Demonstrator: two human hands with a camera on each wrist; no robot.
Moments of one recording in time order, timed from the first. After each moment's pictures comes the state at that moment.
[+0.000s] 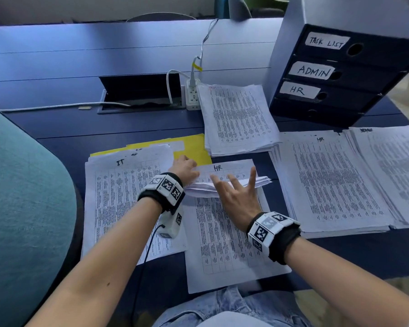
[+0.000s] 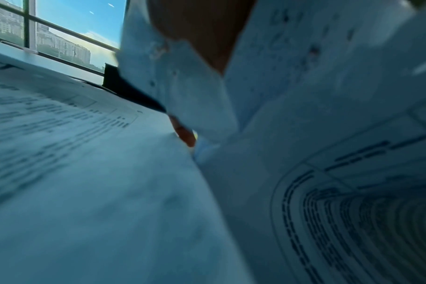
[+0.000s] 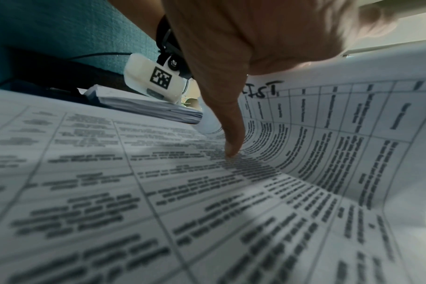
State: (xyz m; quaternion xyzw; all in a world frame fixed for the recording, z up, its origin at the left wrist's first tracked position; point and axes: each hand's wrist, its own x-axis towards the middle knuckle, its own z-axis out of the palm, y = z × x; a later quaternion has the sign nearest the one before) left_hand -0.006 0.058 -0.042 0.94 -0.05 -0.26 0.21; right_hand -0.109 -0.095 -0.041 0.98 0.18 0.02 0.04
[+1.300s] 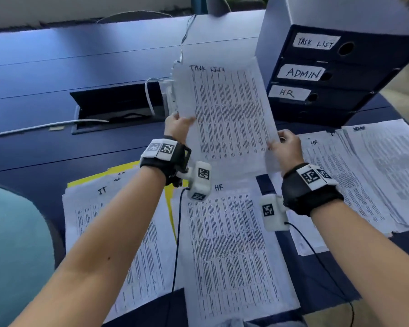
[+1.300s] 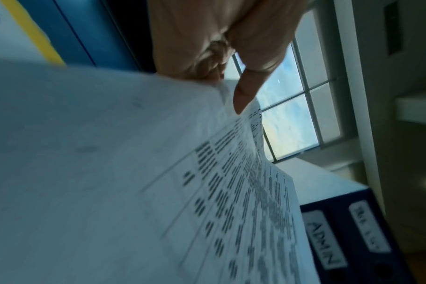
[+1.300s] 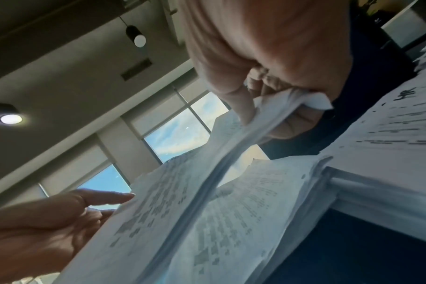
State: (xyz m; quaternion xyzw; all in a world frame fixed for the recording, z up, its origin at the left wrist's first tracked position) left_hand 0.092 0.011 0.035 0.66 0.15 -0.10 0.73; right_hand 0.021 -0.205 -0.003 0.80 -0.27 0.07 -0.52
